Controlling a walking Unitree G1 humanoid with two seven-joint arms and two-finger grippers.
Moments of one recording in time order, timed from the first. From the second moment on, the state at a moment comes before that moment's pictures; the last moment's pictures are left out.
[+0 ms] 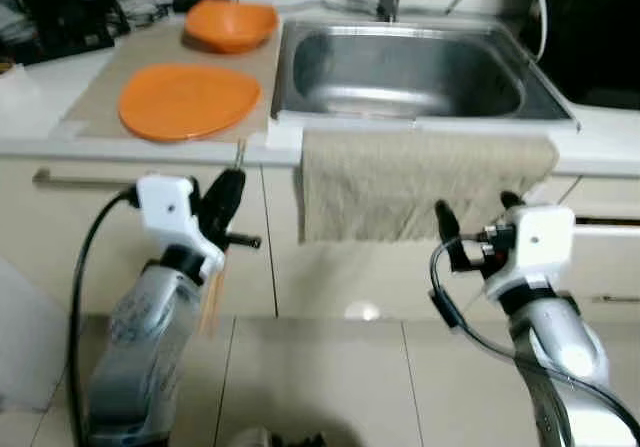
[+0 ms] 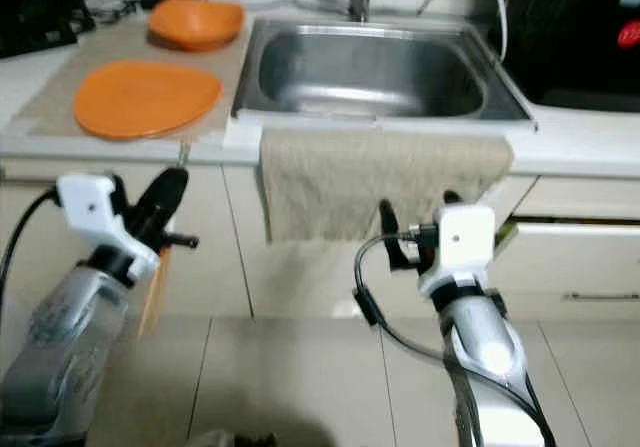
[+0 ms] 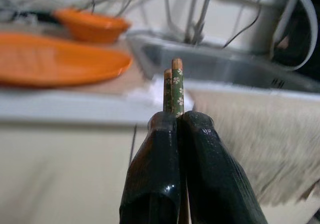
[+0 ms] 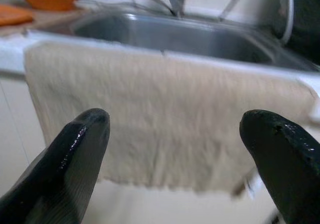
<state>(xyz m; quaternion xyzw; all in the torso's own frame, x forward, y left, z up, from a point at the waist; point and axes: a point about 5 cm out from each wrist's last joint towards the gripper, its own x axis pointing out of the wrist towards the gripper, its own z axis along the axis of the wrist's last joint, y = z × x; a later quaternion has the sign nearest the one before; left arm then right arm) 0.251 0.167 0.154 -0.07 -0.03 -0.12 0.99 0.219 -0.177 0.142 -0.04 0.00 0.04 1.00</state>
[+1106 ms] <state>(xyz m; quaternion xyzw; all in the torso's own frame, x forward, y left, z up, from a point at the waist) 0.263 0.171 0.154 -0.06 0.02 -0.17 0.98 0.223 -0.195 0.135 -0.06 0.04 0.09 0.99</state>
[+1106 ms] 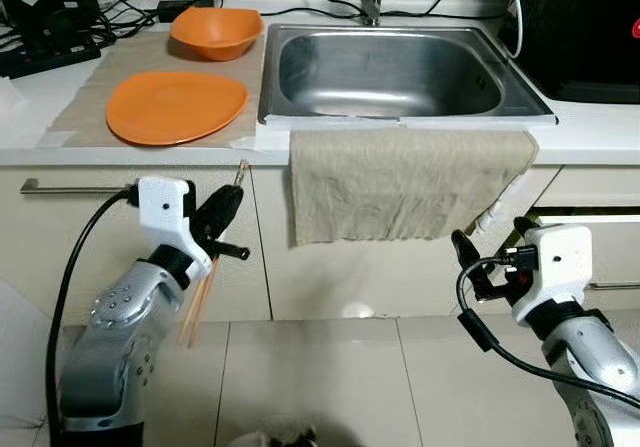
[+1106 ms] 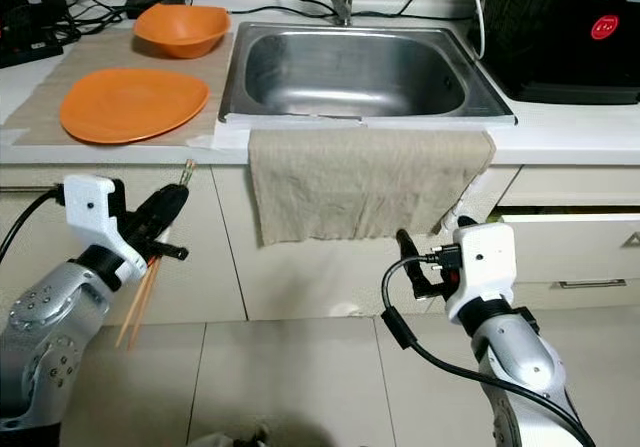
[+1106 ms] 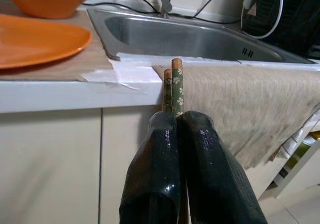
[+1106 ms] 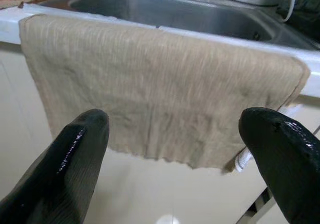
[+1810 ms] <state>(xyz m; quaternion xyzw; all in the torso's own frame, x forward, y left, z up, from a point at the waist) 0.262 0.203 0.149 -0.03 0.04 -0.14 0.99 0.230 -0.216 0.134 -0.08 0.06 0.12 0.99</state>
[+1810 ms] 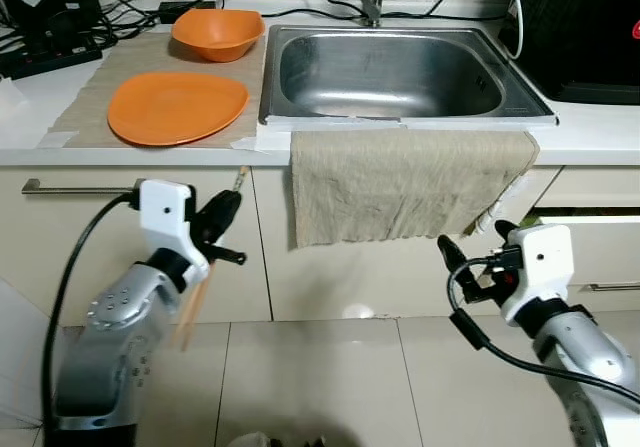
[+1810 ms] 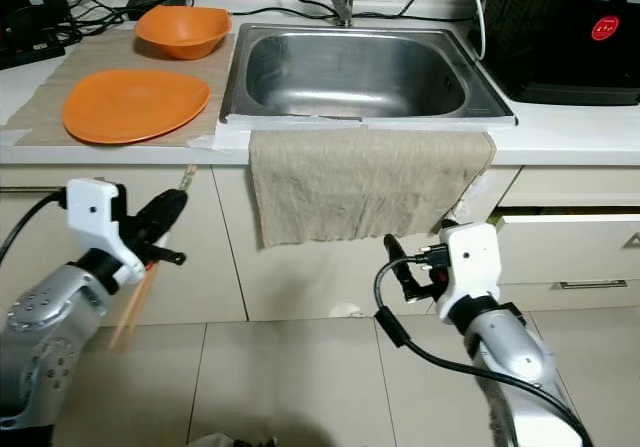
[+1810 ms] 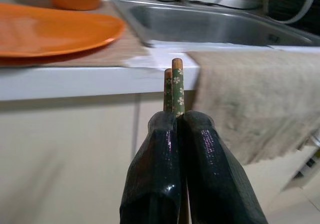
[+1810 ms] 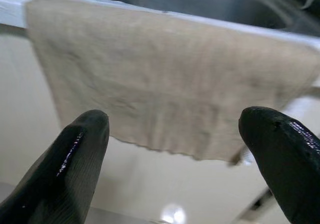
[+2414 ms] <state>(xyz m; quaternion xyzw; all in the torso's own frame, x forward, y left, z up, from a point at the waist) 0.270 0.185 0.169 -0.03 -0.01 -0.16 0.99 0.245 -0.204 0.135 -0.08 0.05 0.15 0.98</state>
